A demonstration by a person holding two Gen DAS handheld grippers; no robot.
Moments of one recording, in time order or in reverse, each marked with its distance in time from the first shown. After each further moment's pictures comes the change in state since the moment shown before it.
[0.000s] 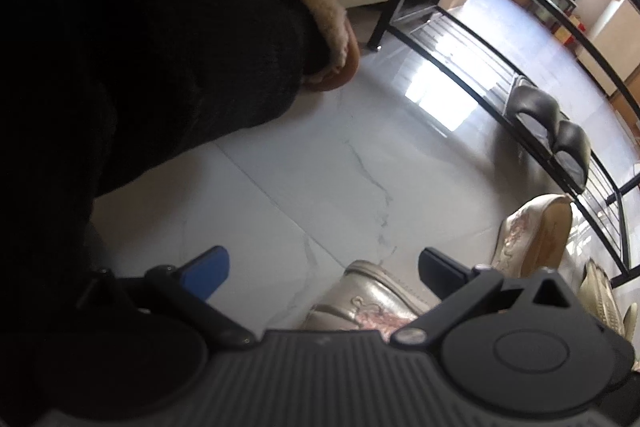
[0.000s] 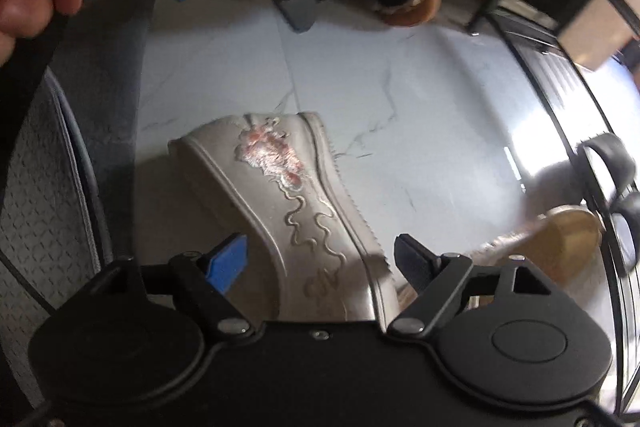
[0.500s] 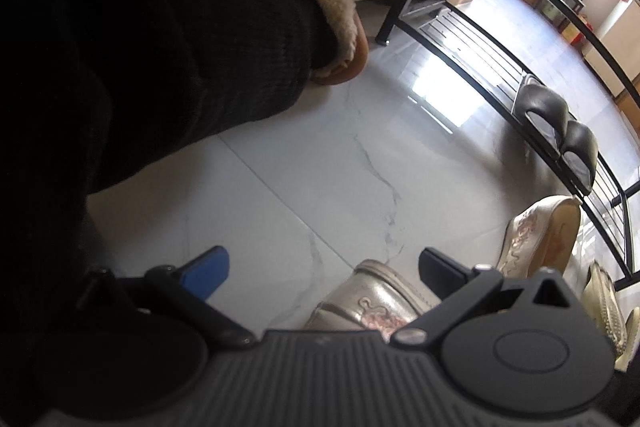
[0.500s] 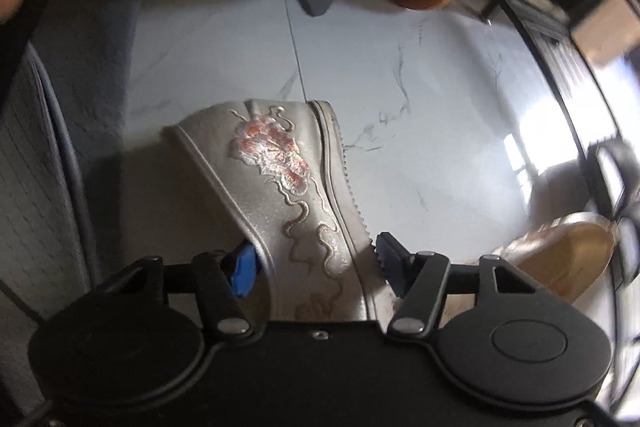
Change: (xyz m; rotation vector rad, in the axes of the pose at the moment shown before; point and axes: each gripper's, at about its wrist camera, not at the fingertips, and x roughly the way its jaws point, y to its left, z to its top) left arm 0.004 0.003 0.000 -0.011 0.014 0.005; right arm 0.009 0.002 0.006 0.067 0.040 0.015
